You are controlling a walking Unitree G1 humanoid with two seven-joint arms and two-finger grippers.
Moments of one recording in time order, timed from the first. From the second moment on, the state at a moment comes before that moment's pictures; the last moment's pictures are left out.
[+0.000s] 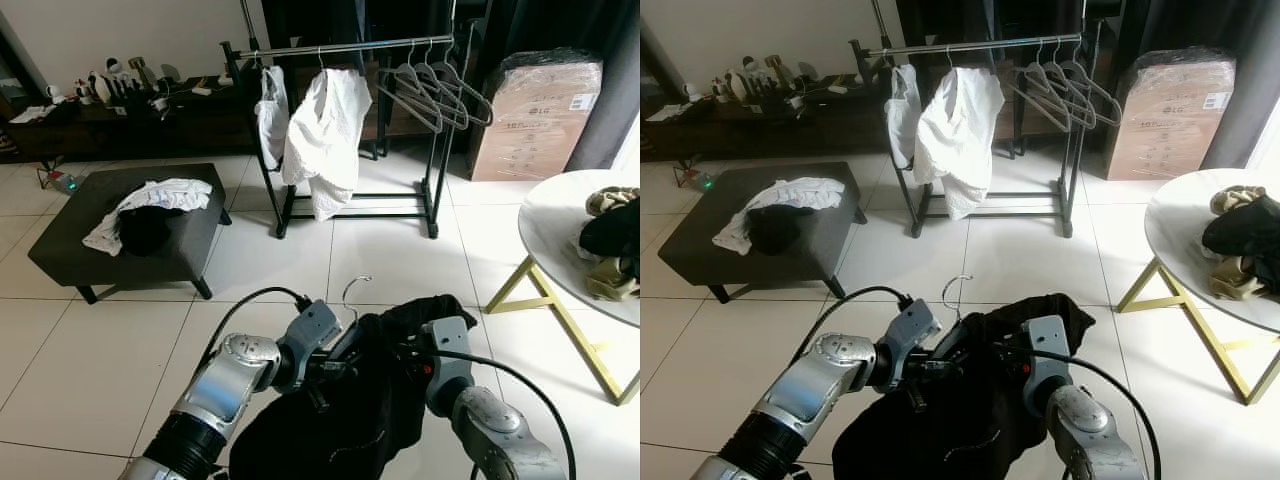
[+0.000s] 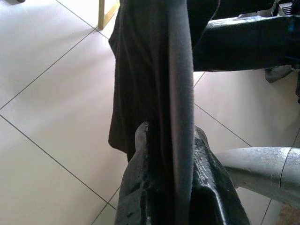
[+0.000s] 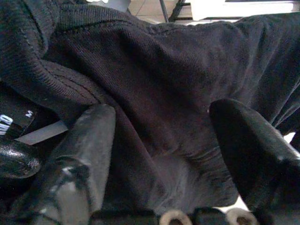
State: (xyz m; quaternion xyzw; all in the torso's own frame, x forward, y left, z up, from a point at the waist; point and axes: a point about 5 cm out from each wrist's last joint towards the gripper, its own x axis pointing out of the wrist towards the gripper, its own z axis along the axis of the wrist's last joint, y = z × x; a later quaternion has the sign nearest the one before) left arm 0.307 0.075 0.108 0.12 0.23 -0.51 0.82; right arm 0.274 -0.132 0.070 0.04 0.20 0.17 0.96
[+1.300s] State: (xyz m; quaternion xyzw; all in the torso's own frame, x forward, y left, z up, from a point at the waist) left arm 0.302 0.112 0.105 0.15 0.26 -0.51 0.81; right arm 0.286 -0.191 0.068 -0.08 0.18 -0.02 0.98
